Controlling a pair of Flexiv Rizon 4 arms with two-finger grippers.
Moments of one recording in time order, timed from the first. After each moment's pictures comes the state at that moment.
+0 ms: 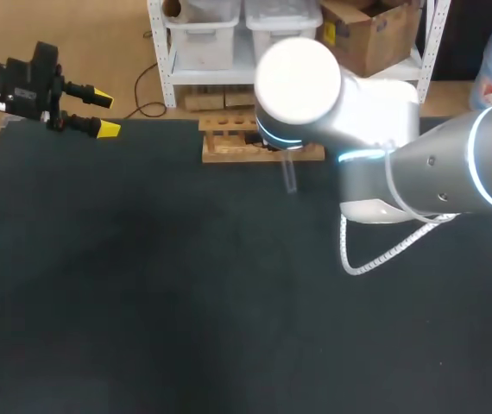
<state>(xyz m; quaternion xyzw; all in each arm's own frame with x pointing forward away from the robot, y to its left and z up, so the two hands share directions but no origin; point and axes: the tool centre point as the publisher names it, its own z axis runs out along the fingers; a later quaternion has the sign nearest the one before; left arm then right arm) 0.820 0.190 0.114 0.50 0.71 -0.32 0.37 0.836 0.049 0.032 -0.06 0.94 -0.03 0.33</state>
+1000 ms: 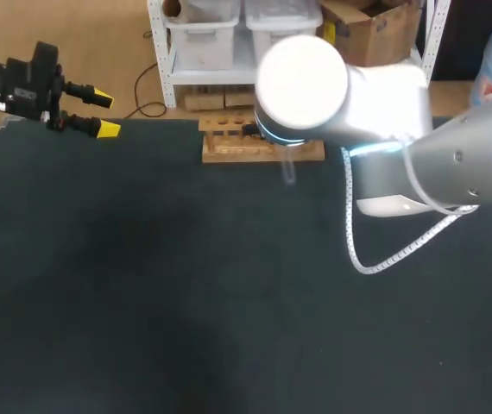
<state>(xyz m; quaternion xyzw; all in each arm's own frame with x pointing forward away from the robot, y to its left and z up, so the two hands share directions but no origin) 0.820 0.190 0.114 0.50 0.71 -0.32 0.37 0.824 0.055 0.067 -0.06 0.93 -0.02 0.36</state>
